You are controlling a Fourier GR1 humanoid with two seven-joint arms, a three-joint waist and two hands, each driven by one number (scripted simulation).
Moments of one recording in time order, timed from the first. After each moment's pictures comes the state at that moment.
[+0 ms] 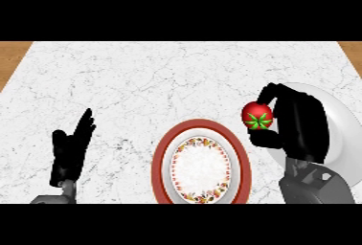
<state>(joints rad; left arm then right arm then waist) -0.01 0.18 -0.06 -1.47 0.00 0.19 0.21 -0.29 -0.11 0.19 -1.84 1.16 0.06 0.56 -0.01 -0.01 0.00</state>
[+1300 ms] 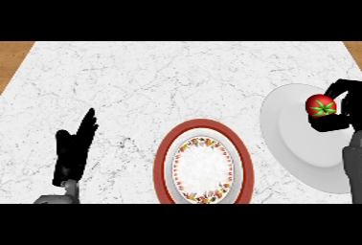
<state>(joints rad) -0.01 0.14 -0.04 -1.48 -0.05 0.16 0.22 -0.33 -0.31 -0.24 -1.47 0.94 0.08 0.39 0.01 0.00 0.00</state>
